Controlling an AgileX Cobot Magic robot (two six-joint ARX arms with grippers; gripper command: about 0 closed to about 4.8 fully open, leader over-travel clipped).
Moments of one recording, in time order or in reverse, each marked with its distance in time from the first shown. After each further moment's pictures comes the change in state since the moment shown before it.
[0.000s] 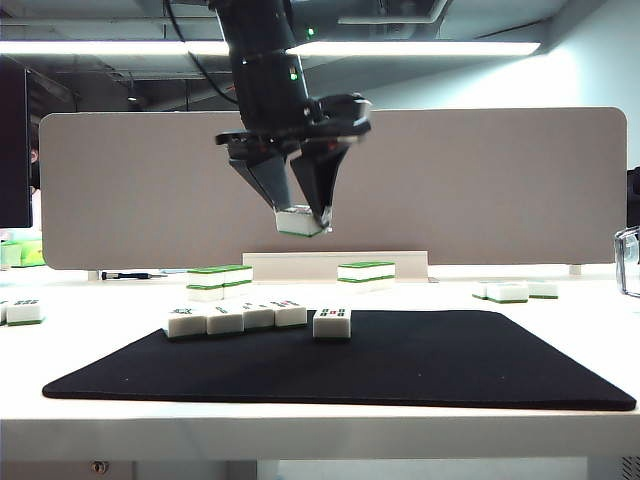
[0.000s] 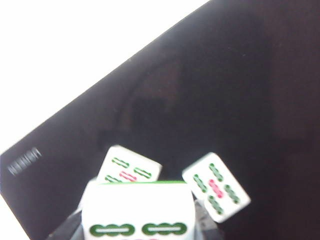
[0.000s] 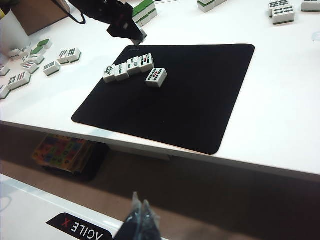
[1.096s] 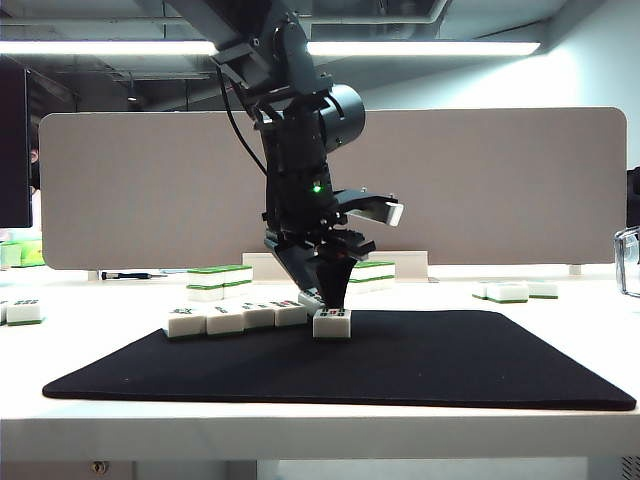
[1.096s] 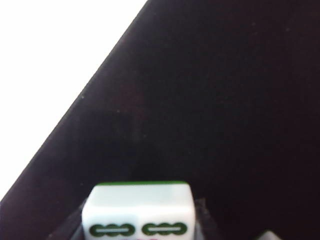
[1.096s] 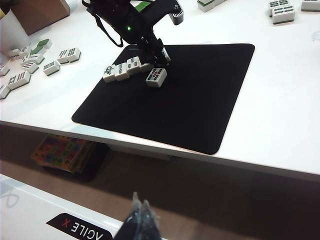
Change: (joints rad) left arm 0.011 0.257 0.092 0.102 0.002 0.258; right arm 0.000 0.000 0.000 0.000 0.000 0.000
